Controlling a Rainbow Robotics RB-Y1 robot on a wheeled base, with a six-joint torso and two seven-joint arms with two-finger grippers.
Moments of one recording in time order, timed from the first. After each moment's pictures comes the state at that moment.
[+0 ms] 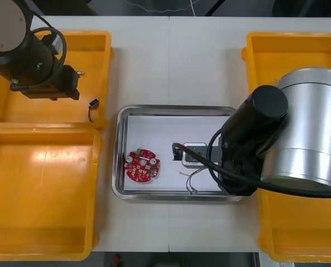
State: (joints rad) right arm -0.70 -0.73 0.70 -2.35 -0.78 1.89 1.77; left arm -0.75 0.62 -0.05 -1.72 0.69 1.88 -1.16
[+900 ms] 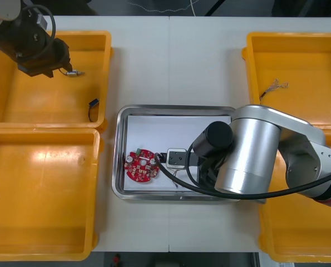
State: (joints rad) right arm -0.70 -0.67 0.92 -2.12 -0.52 1.63 1.78; left arm -0.97 0.62 -0.04 -1.15 0.64 1.57 -1.16
